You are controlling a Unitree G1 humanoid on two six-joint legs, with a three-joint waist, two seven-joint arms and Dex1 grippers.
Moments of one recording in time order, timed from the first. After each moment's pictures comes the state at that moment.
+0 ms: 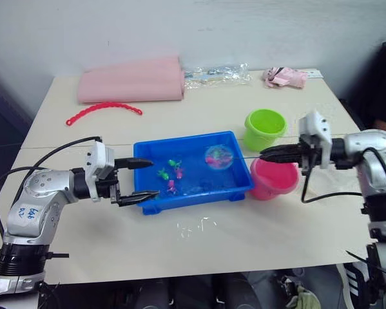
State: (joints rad) left arm -0.33 0.71 0.12 -0.14 -0.54 0.39 -1.13; right arm -0.59 -0.84 -0.11 0.19 0.36 0.32 1.40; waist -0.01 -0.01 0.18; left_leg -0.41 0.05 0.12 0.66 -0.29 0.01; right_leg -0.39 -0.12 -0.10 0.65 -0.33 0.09
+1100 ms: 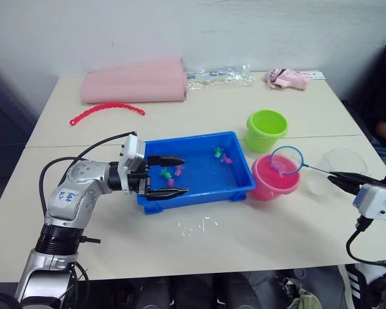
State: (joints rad) left arm -0.47 0.58 -0.02 -0.06 -0.55 0.42 -1.16; right arm 0.01 -1.00 -0.50 0.17 -0.16 -0.83 0.87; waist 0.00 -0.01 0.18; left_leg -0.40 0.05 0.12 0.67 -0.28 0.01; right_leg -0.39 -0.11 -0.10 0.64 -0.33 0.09
